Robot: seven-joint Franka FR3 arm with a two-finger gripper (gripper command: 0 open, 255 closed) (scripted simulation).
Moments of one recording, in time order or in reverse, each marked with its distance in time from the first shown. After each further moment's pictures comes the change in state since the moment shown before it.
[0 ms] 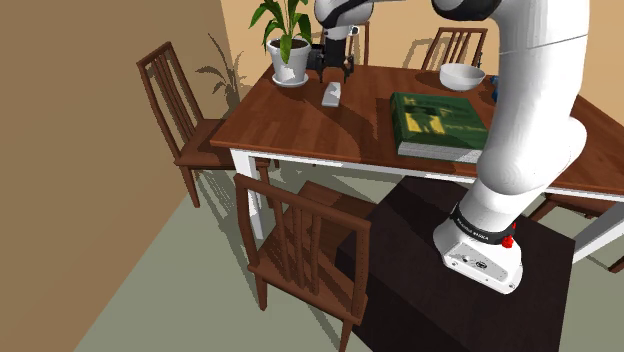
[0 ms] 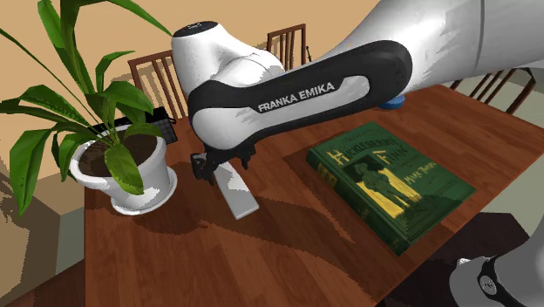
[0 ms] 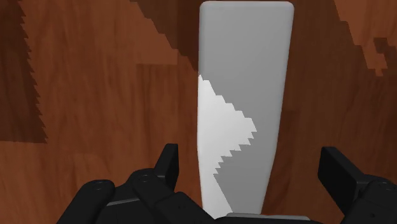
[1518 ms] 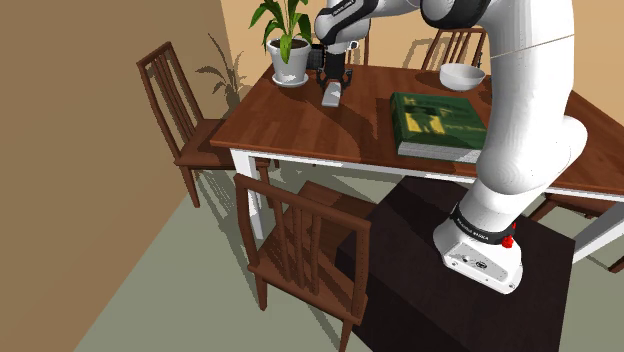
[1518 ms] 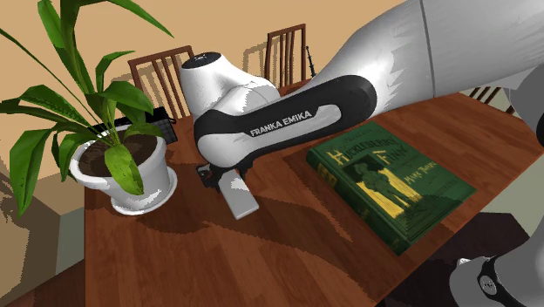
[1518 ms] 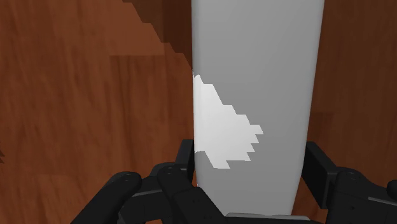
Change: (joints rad) arm -0.010 0.079 -0.006 -0.005 0.009 0.078 0.012
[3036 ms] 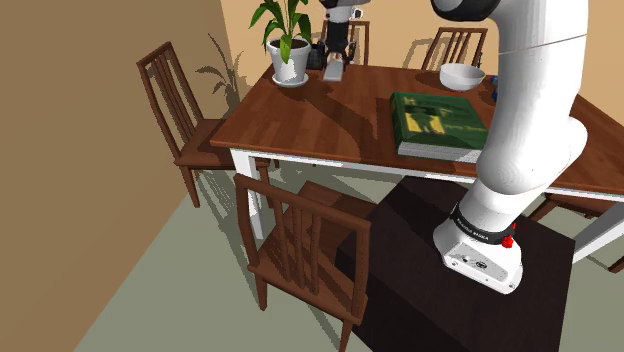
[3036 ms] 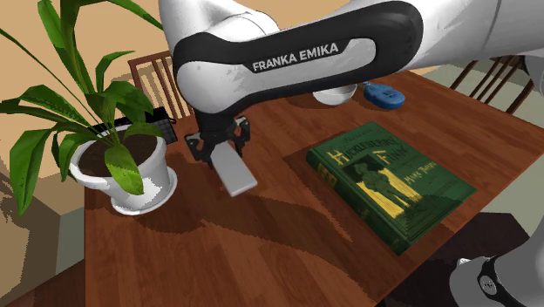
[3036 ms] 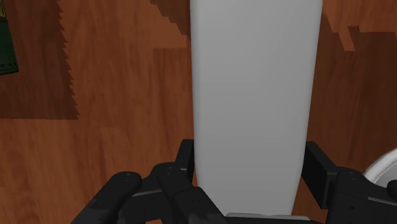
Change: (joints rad) arm 0.000 -0.073 -0.004 0.141 -0.006 -0.214 0.004
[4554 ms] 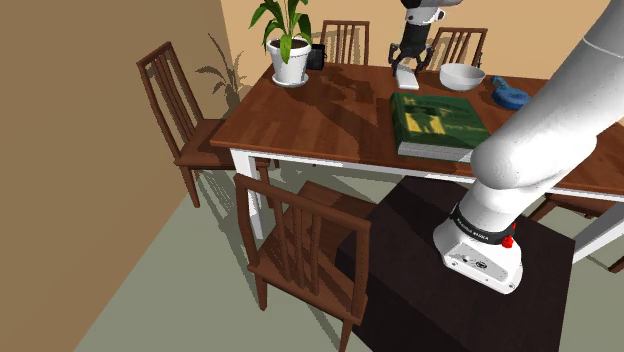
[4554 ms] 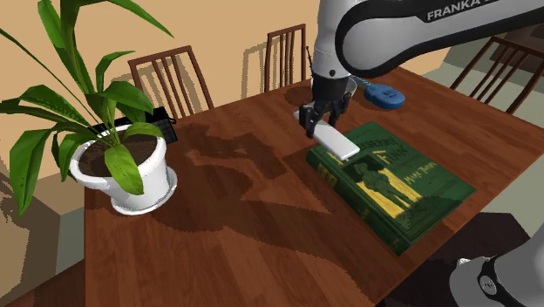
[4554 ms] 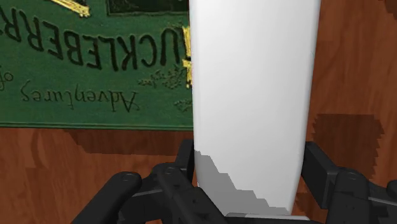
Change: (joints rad) arm -0.167 -0.563 -0.139 -0.723 -0.057 0.164 -0.291
